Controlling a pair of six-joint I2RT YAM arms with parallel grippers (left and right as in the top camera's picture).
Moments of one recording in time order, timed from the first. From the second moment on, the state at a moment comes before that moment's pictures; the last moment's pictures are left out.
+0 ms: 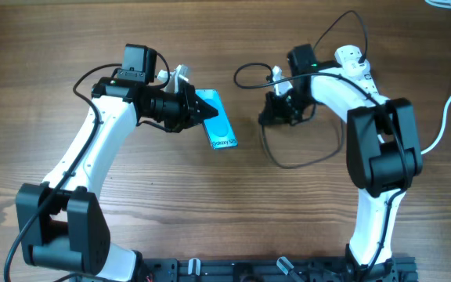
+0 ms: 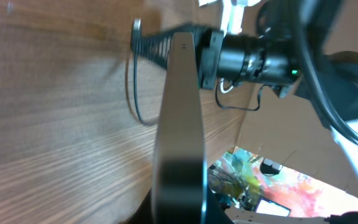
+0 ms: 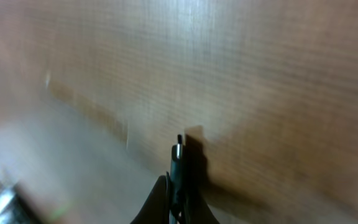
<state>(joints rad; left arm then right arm) -0.16 1.67 1.25 -0.78 0.89 -0.54 0.21 2.19 1.46 -0.80 -0.65 0.08</state>
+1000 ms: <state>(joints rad) -0.16 1.68 1.25 0.08 1.22 -0.72 0.12 1.64 1.17 -1.24 -1.43 -0.94</state>
